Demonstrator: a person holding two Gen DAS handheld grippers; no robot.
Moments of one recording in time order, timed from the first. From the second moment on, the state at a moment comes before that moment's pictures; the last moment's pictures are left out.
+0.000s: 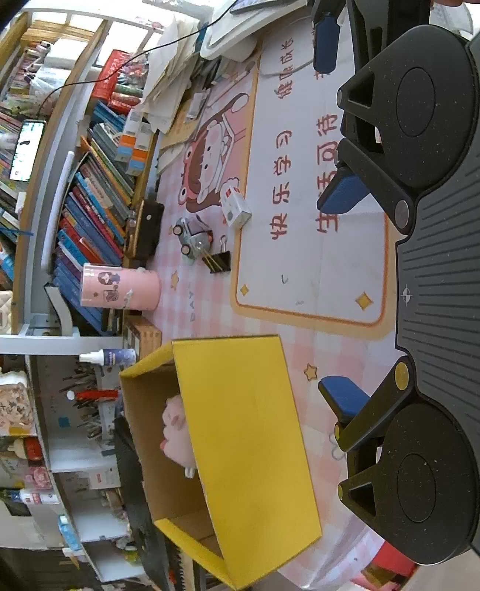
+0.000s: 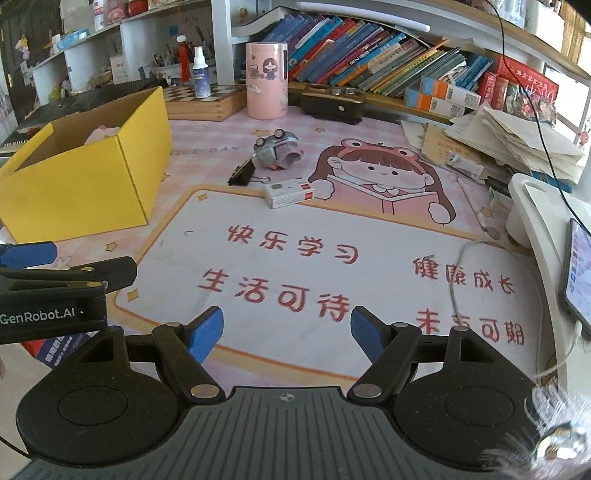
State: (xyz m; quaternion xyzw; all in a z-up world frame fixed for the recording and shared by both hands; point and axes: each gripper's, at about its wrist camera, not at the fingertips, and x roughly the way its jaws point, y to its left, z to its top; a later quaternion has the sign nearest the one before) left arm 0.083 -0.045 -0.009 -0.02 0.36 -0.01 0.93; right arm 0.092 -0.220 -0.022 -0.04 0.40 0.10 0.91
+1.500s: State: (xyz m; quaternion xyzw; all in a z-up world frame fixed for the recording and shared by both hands) left arm 0.200 -0.108 0.025 0.01 0.31 0.07 0.95; right arm 0.249 -0.255 -0.045 -0.06 0.34 0.23 0.91
